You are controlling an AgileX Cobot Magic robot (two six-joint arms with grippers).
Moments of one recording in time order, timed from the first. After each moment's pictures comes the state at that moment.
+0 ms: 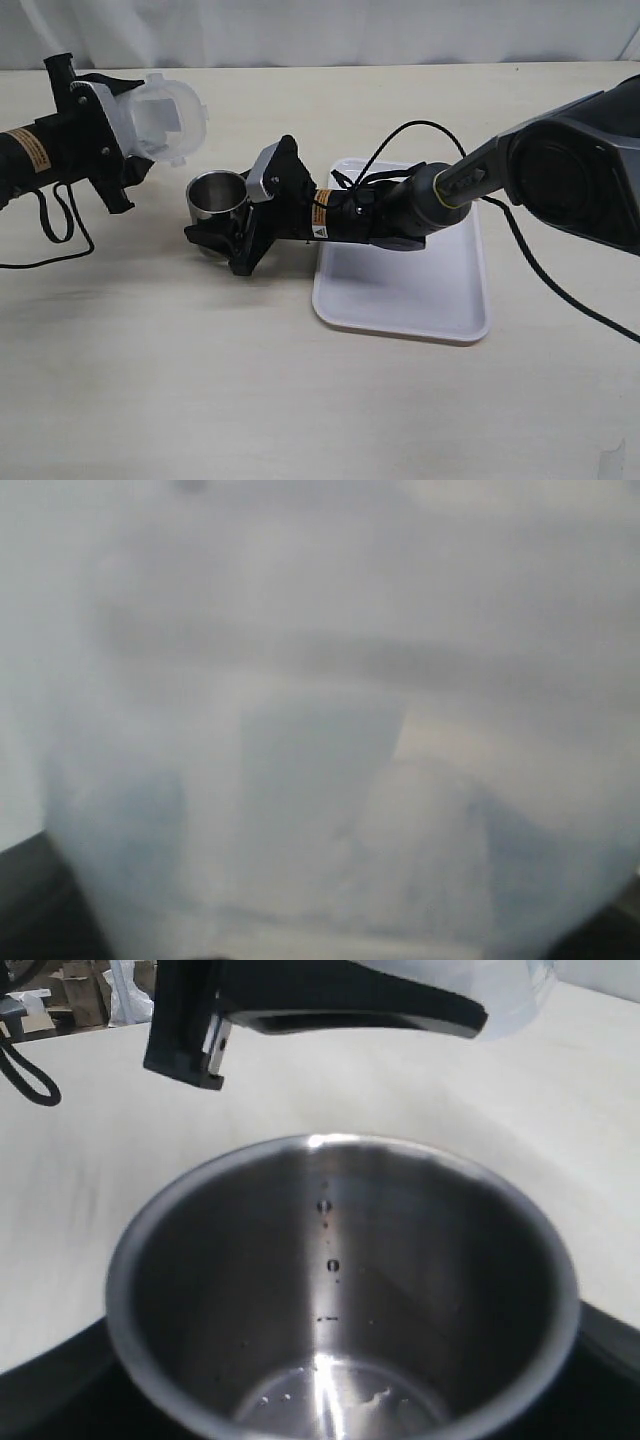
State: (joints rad) left arm -0.04 1.97 -0.77 0.69 -0.86 0.75; right arm 0.50 2.46 -1.35 -0.95 -0.97 0.49
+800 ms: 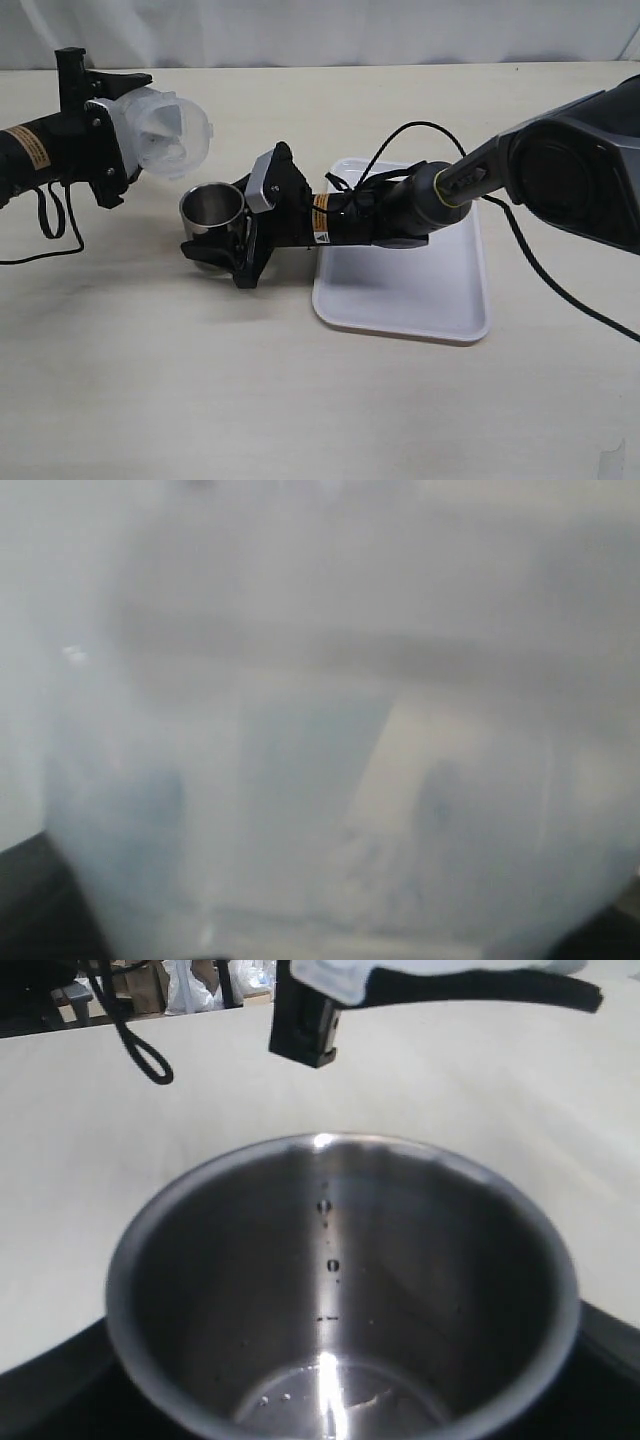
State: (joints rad) left arm -0.04 1.97 -0.77 0.68 -0.90 1.02; right arm 0.50 2.46 -1.35 -1.07 -1.01 0.52
